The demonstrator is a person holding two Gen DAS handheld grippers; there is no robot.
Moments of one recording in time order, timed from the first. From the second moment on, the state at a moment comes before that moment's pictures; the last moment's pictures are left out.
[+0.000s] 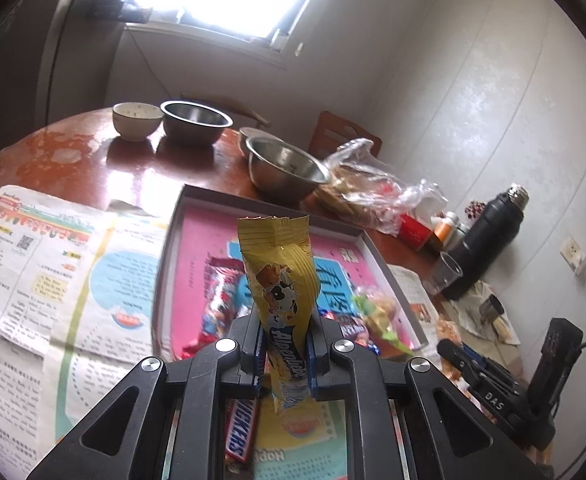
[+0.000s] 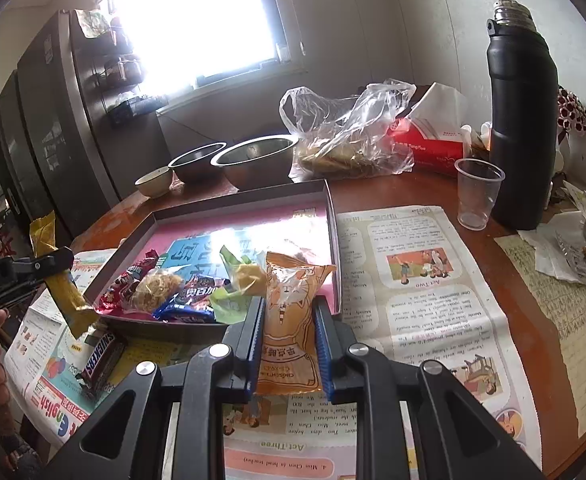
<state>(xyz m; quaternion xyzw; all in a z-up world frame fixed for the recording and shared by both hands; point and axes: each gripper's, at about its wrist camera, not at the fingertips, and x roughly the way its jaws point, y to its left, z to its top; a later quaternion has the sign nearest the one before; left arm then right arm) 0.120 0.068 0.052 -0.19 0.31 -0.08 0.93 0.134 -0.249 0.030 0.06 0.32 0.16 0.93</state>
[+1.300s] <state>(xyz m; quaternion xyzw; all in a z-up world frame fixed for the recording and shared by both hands) 0.171 0.070 0.009 -0.18 0.32 -0.08 0.92 0.199 -0.227 0.016 0.05 0.34 0.16 0.93</state>
